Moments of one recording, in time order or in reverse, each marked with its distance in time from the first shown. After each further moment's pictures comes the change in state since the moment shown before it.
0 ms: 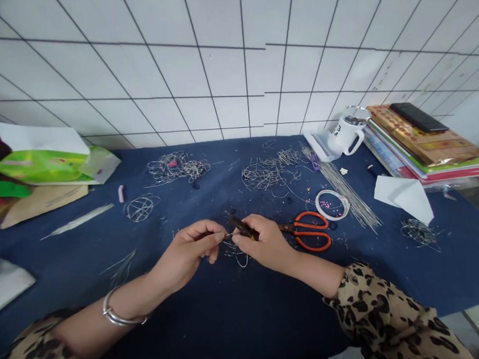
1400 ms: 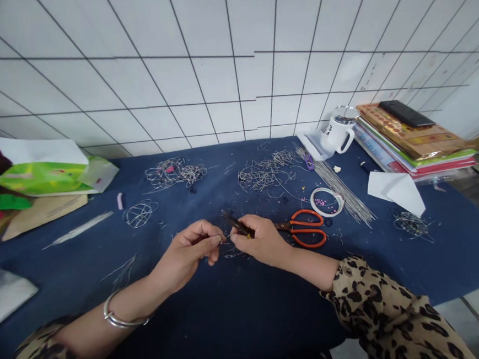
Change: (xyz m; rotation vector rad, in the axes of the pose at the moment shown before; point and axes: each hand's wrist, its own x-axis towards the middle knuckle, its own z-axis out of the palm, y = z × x) left_hand -0.003 0.001 0.002 0.004 -0.040 0.054; right_hand -0.001 0.000 0.000 0.077 -0.014 0.008
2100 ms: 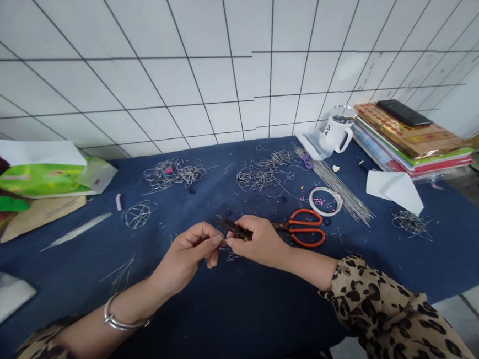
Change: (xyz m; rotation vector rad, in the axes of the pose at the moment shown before) left_hand -0.001 -0.003 0.004 0.077 0.004 0.007; right_hand -0.001 -0.003 0.001 -0.080 0.012 -0.059
